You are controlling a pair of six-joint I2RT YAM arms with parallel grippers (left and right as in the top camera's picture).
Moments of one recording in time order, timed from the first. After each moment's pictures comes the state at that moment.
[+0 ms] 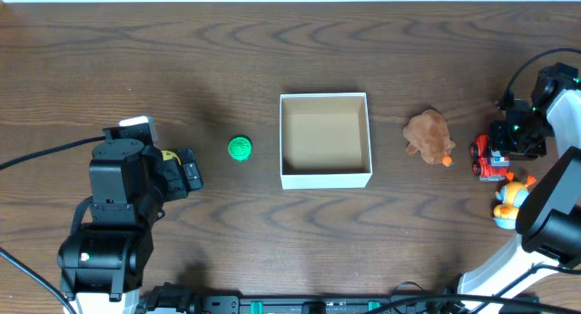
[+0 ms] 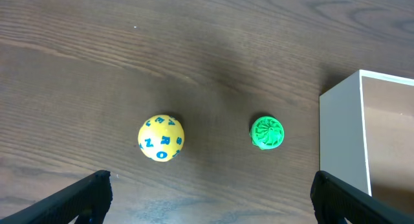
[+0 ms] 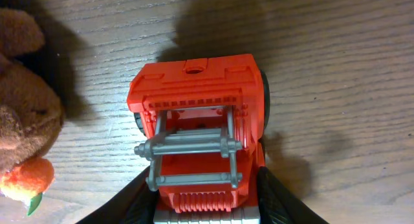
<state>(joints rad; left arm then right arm) -0.05 0.82 0.98 -0.92 -0.09 -0.22 -0.43 1.97 1.45 -1.08 -0.03 -0.29</state>
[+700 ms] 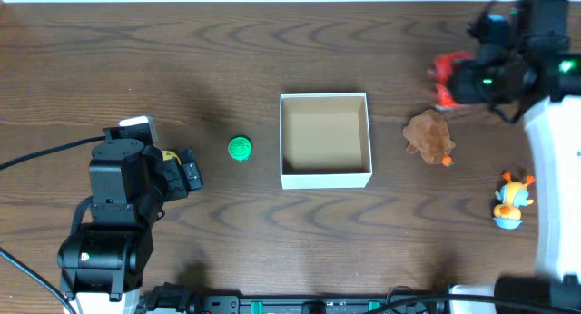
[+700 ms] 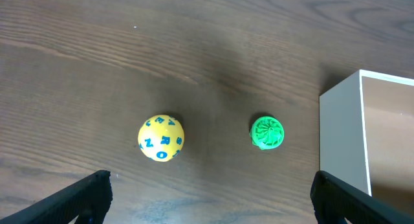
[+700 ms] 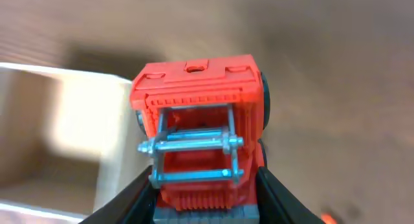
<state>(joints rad) -0.05 0.82 0.98 -0.91 -0.09 -0.22 0.03 1.55 1.71 -1.15 -0.14 -0.04</state>
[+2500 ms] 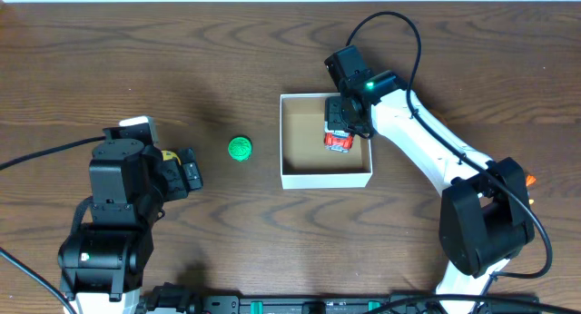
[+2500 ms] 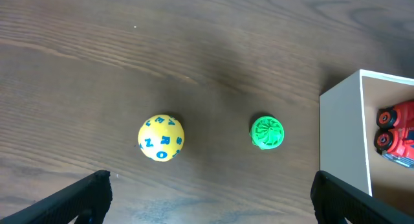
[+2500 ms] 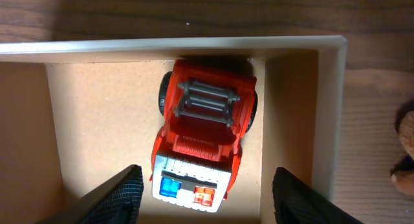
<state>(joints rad) -0.05 0.82 0.98 -0.92 -0.09 -0.22 0.47 1.92 1.48 -0.84 0.08 0.51</state>
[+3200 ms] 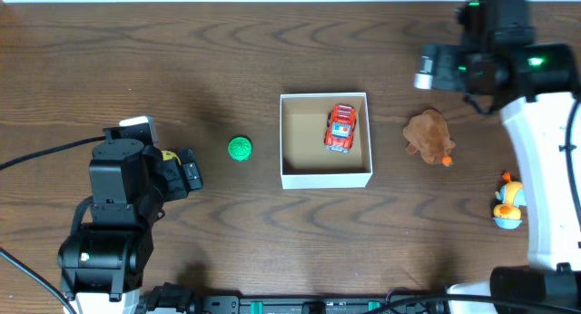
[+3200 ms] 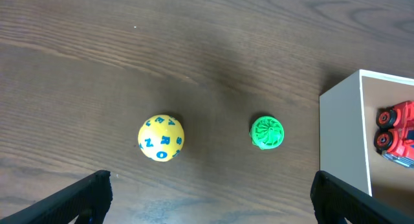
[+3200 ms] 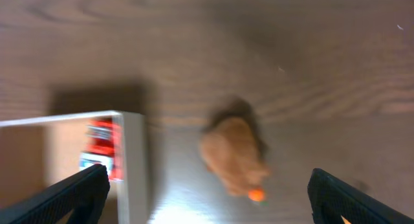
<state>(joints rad) -0.05 0.82 0.98 -0.92 -0.09 -0.22 0.07 1.62 1.76 -1.17 0.06 0.18</state>
